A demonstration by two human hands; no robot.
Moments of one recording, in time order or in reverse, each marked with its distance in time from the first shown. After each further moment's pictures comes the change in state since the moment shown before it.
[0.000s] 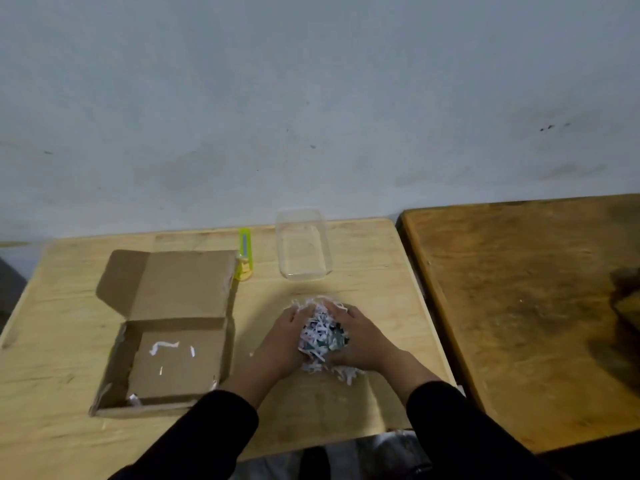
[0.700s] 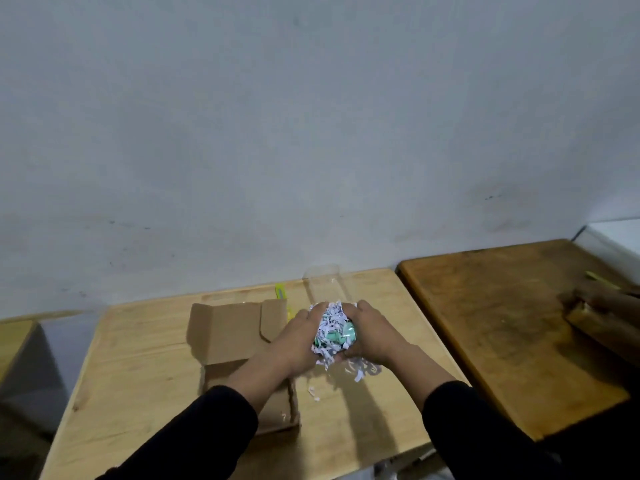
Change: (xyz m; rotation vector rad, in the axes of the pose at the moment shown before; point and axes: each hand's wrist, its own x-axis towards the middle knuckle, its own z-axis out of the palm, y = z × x) left_hand -0.062 -0.026 -0.129 0.036 0.036 0.281; right_hand -0.031 -0.172 -0.019 -0.193 0.333 0.118
